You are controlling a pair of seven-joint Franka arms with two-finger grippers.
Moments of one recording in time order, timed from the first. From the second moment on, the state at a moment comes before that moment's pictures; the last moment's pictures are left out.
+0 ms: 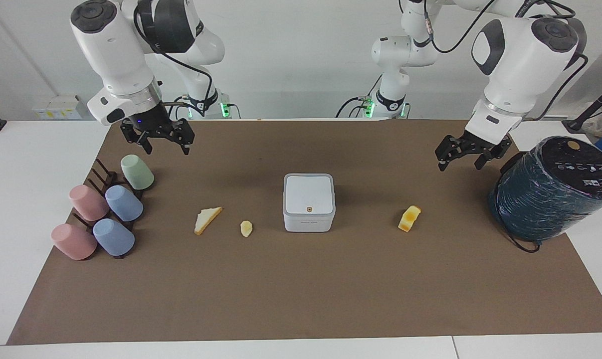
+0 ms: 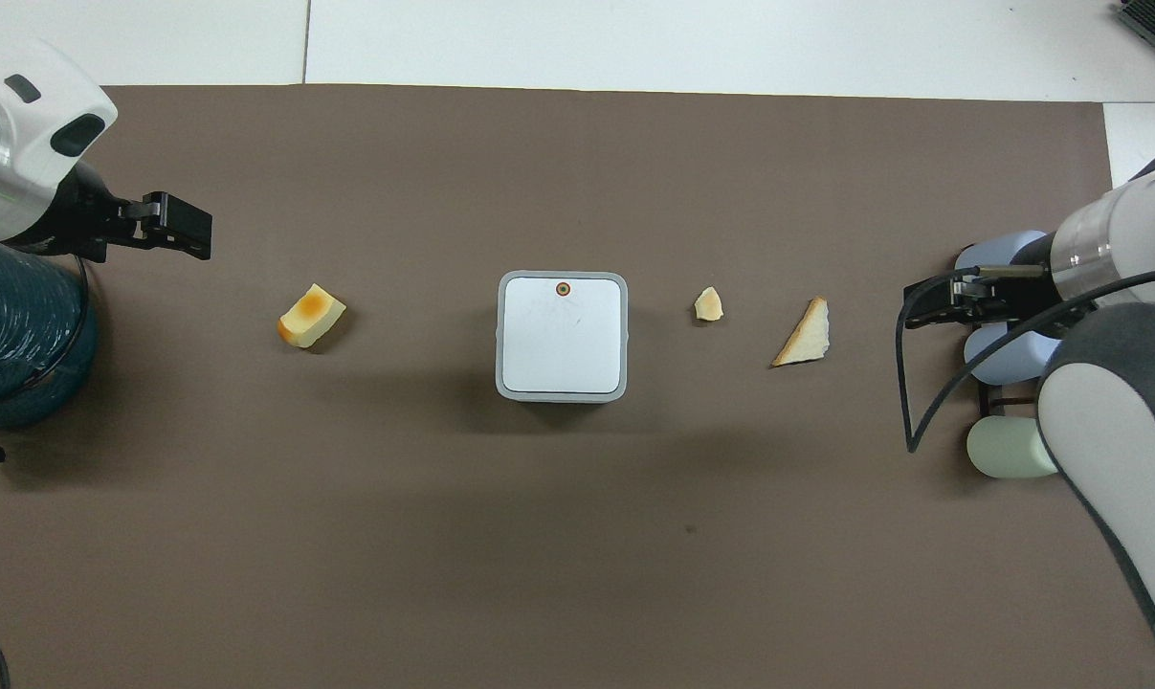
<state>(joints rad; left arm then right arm) -0.10 0.15 -0.04 -1.49 0.00 1.67 -0.10 0.03 -0.01 0.06 -1.71 0.01 1.70 0.16</state>
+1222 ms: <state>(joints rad) -0.31 0.12 -0.06 -1.63 -0.05 1.90 -0.31 0.03 -0.01 0.06 -1.71 0.01 1.70 0.16</state>
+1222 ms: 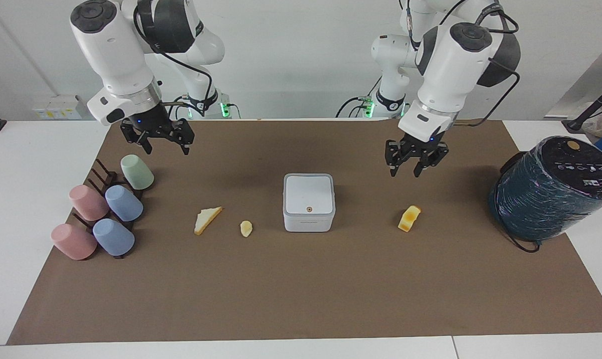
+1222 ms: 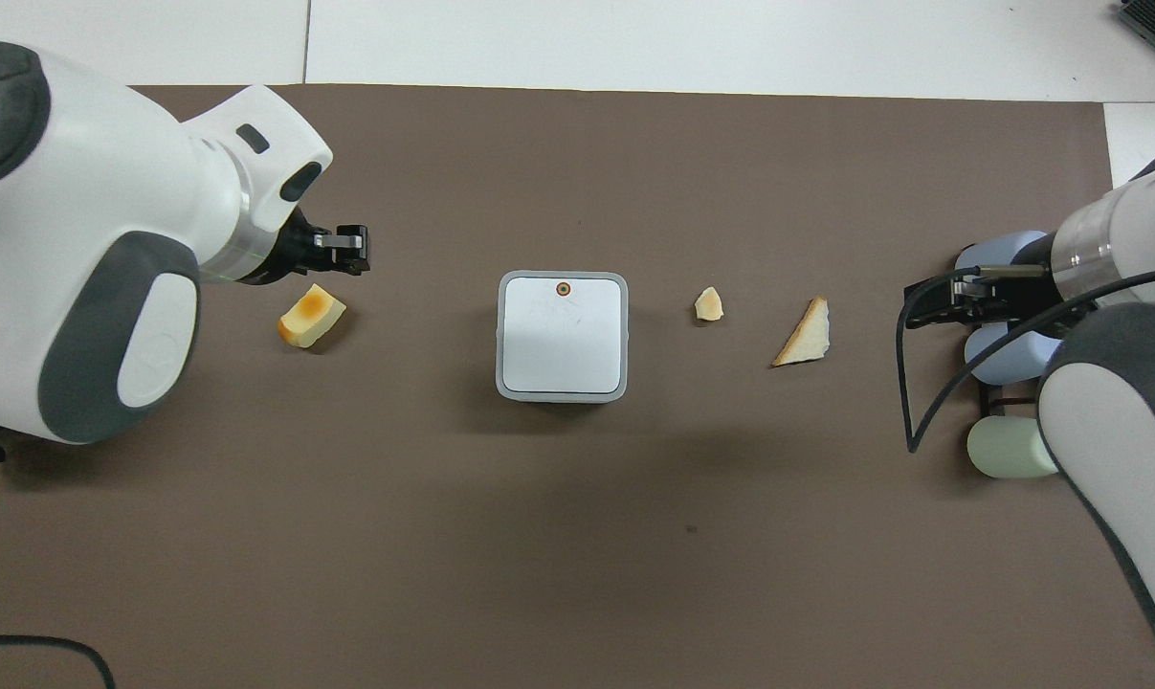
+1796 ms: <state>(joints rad) -0.49 0.18 -0.07 -1.79 -0.09 2.33 -0.55 0.03 -0.01 0.06 -1.71 0.01 1.69 0.16</state>
